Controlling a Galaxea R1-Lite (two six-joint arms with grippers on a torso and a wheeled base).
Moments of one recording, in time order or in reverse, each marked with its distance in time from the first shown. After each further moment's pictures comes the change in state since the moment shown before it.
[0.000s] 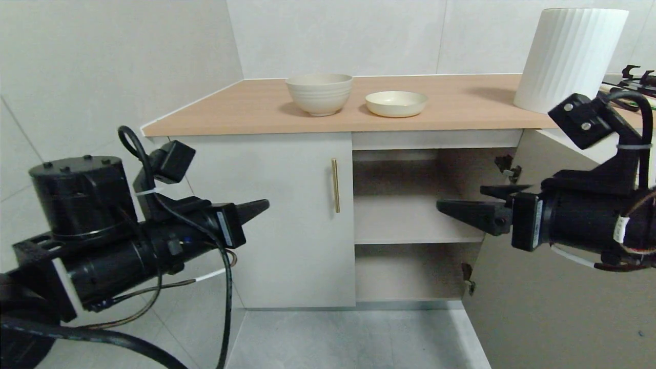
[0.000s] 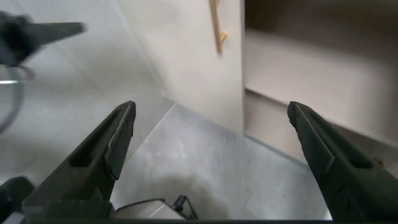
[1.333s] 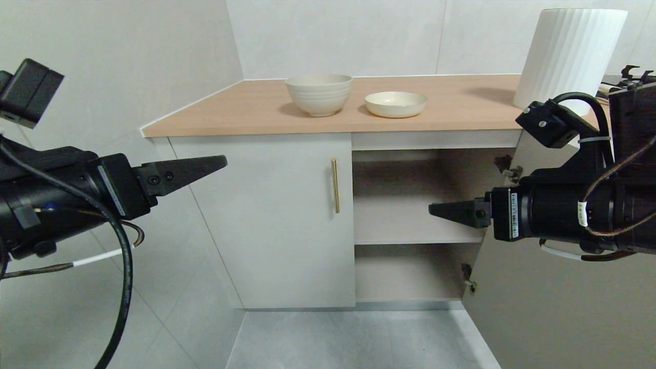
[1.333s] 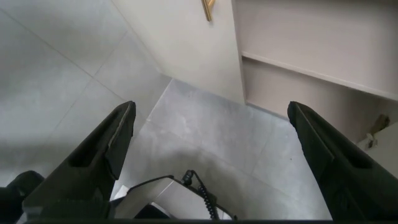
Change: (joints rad) left arm 0.070 -0.293 -0.189 0.406 -0.004 0.050; right arm -0.001 0.071 -0.136 0.226 -0.022 0.092
